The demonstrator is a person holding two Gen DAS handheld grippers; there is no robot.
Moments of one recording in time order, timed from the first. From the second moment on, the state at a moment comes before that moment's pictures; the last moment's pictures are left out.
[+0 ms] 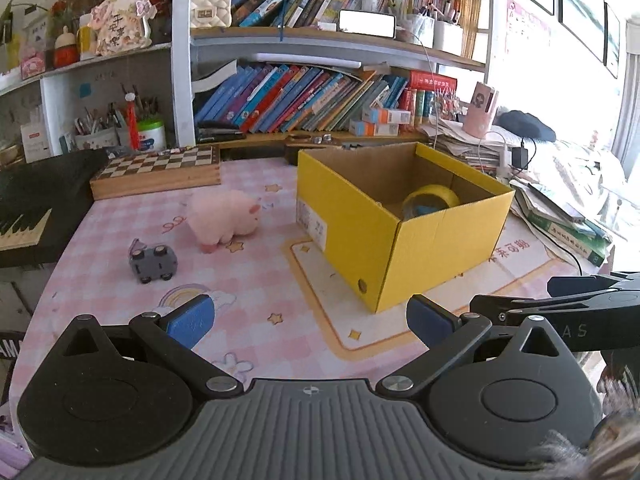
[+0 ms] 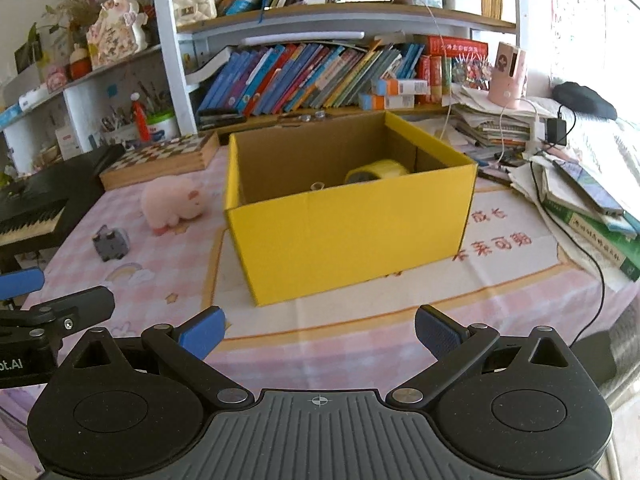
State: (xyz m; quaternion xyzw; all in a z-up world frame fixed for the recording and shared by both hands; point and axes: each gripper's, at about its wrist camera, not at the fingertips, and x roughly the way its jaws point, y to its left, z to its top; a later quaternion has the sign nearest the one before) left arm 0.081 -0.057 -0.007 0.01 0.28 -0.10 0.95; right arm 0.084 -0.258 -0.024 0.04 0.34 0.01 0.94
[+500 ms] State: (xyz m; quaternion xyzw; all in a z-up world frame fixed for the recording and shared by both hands) left arm 0.061 -0.007 -0.020 0.01 0.30 -0.11 0.95; right arm 0.063 -0.209 -0.038 0.04 0.36 0.02 0.93
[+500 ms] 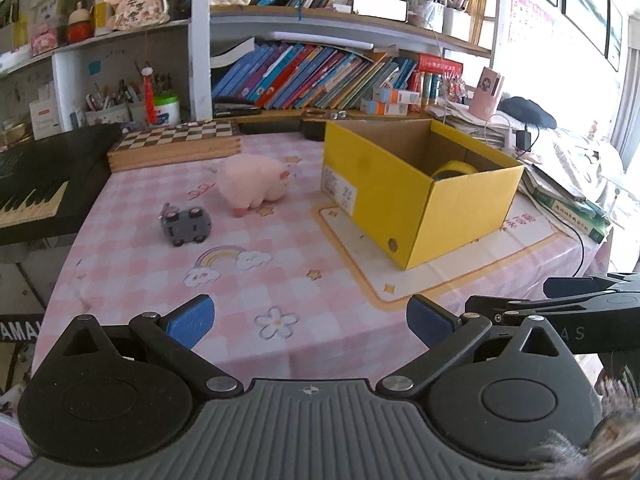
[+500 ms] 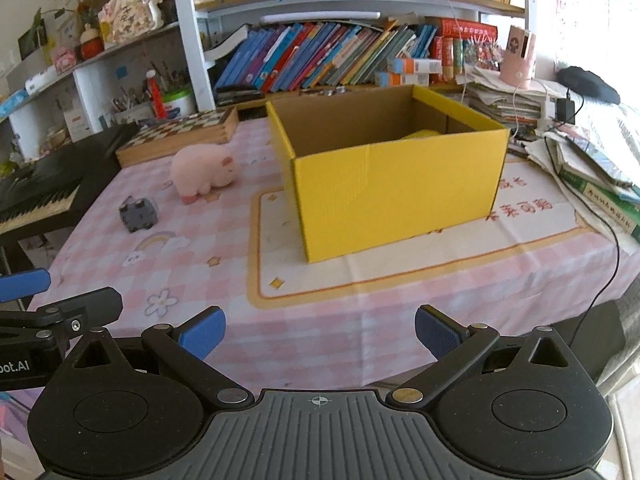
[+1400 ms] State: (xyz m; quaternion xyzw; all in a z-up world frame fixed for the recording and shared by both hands) left arm 0.039 0.082 -0.019 -0.05 0.30 -0.01 0.95; right arm 0.066 -0.115 -0.033 -0.02 0.36 0.12 0.93
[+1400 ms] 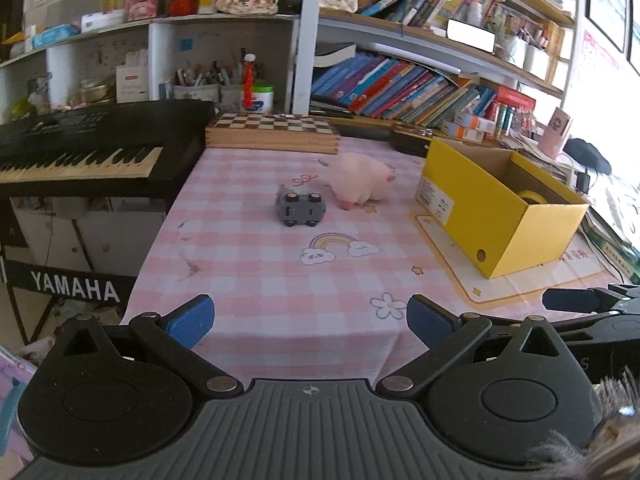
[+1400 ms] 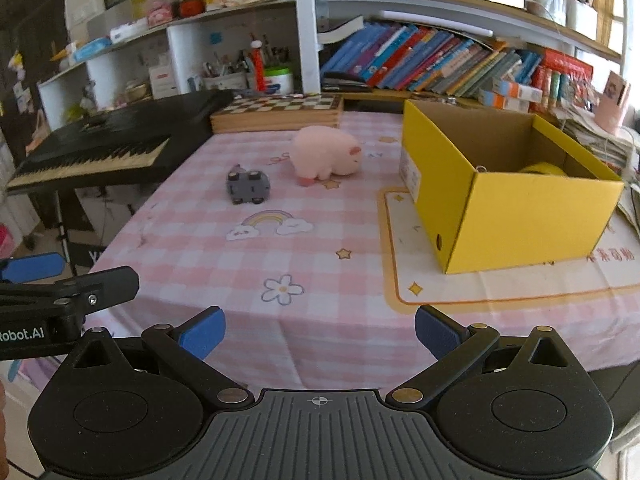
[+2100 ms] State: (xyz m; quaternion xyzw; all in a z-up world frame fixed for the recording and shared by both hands) left arm 0.102 0.083 -0.022 -0.06 0.31 0.04 0.95; right arm 0.147 -0.109 -0.039 -0.04 0.36 0.17 0.91
